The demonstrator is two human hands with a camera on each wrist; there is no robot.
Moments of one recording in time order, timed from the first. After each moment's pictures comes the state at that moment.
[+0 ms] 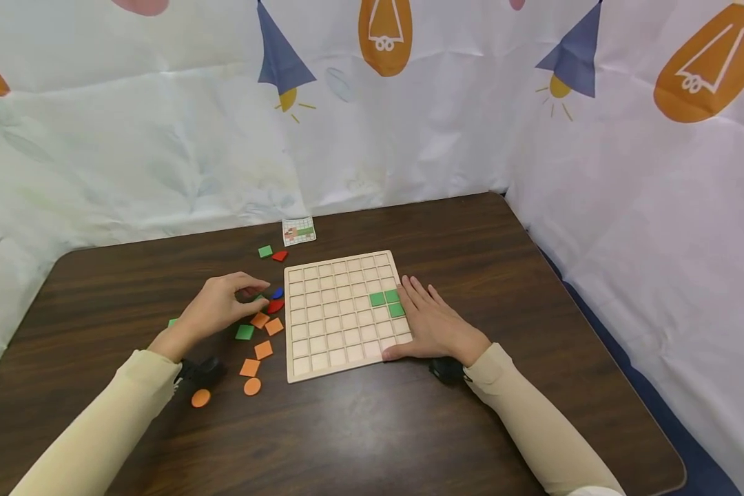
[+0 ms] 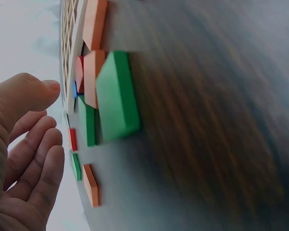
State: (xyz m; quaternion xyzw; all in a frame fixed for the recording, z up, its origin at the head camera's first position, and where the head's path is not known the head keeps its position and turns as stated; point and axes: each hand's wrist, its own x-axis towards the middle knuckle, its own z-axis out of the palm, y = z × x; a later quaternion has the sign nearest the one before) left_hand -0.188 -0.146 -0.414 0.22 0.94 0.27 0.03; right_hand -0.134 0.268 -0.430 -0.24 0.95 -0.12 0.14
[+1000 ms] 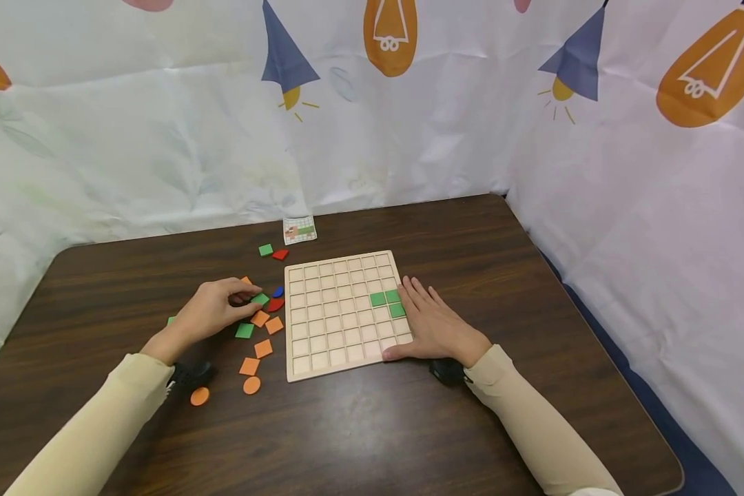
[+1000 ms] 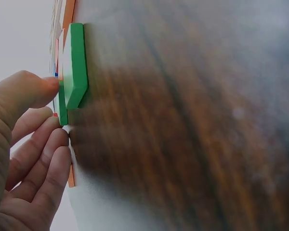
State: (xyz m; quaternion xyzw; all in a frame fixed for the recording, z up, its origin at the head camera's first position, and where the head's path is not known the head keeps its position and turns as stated) left_hand -0.186 -0.162 -0.424 0.21 0.94 0.25 0.05; right_hand -0.133 0.268 -0.430 -0.24 0.95 -0.14 0.14
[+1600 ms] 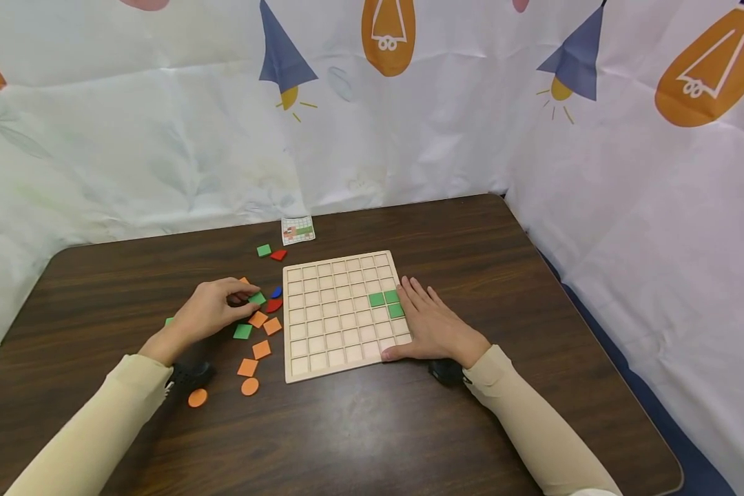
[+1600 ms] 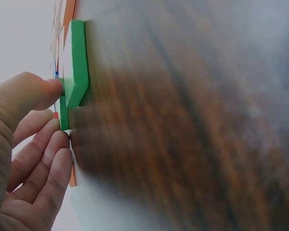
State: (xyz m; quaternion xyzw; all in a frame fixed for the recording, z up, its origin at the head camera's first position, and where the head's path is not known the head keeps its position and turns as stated) left_hand -0.187 -0.163 -0.426 0.21 0.94 0.25 0.05; right_hand -0.134 0.267 -0.430 -0.24 0.95 -0.14 0.14
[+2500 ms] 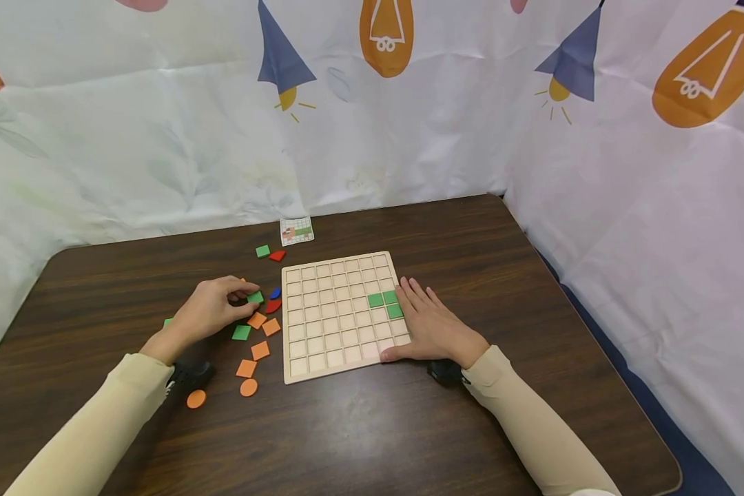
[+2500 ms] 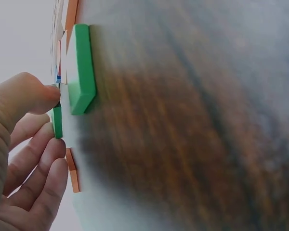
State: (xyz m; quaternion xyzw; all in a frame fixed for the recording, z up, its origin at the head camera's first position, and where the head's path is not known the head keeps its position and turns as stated) left_hand -0.190 -0.160 -0.424 0.21 0.94 0.25 0.04; right_hand -0.135 0.269 -0.433 -0.24 0.95 -0.14 0.13
